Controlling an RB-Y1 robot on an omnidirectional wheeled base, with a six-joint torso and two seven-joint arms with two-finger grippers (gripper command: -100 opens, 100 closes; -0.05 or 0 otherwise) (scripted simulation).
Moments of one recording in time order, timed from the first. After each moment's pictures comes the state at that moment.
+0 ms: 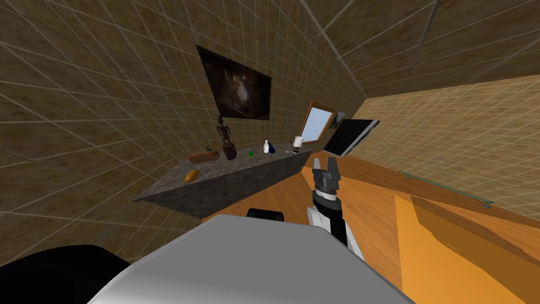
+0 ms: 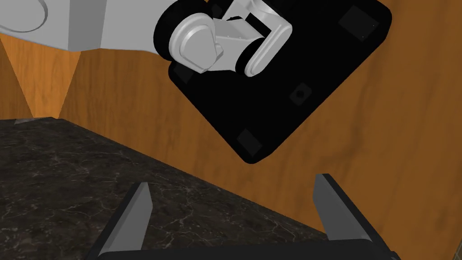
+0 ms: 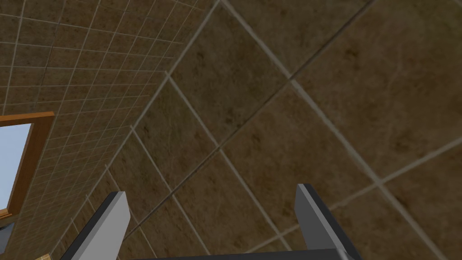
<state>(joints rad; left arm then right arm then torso) 0.78 1.73 -0.86 -1.70 0.02 -0.70 0.52 0.52 -0.05 0.02 -2.34 0.12 -0.61 0.00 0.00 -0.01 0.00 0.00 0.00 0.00</state>
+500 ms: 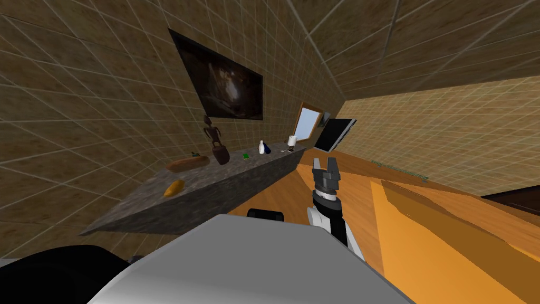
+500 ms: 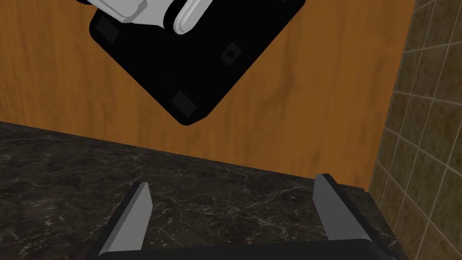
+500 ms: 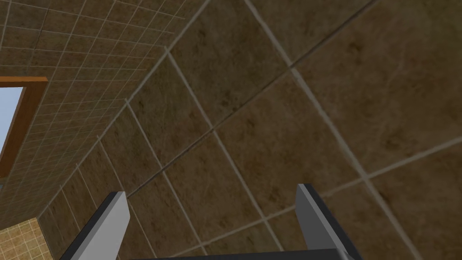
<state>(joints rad) 0.79 1.86 -0.86 -1.61 0.07 -0.64 0.60 0.52 -0.05 0.02 -2.34 0.12 -0.61 0.00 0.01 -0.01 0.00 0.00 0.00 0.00</state>
